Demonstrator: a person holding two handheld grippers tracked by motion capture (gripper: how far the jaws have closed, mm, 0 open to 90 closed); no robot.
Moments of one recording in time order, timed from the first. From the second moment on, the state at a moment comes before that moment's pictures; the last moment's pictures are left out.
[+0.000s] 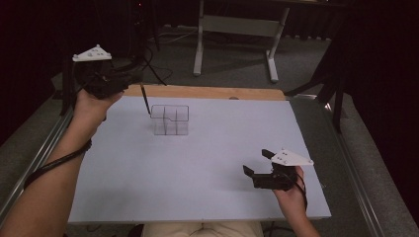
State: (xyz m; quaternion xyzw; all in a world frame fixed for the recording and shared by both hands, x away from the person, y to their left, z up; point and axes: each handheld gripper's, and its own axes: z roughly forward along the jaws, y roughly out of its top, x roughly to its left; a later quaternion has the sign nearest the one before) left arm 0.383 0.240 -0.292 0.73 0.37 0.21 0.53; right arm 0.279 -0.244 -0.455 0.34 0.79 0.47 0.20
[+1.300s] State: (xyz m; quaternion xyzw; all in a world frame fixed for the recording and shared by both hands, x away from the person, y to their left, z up) left arm 0.430 0.241 -0.305 0.72 0.39 0.23 0.52; right arm 0.282 -0.242 -0.459 0.35 0.79 0.47 0.19
